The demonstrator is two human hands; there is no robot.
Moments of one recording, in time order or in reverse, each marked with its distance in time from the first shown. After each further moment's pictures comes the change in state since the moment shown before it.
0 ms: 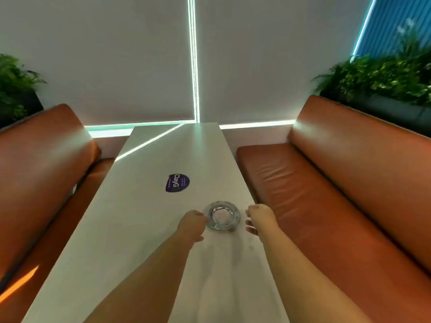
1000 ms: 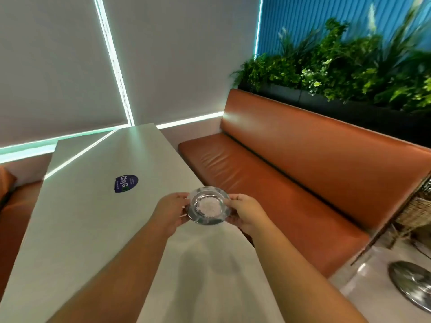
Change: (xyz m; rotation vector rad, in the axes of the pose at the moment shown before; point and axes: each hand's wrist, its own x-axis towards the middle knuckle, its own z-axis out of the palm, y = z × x) left_hand -0.121 0.009 0.022 -0.186 -0.329 0.138; right_hand -0.175 0.035 -0.081 0.280 0.007 -0.101
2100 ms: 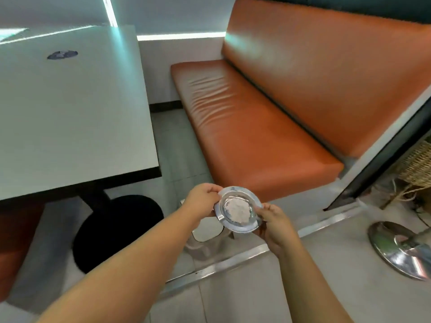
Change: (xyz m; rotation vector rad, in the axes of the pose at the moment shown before) left_hand -0.088 -0.390 0.310 0.268 -0.047 -0.060; right_hand -0.037 0.297 -0.433 0.017 0.002 0.096
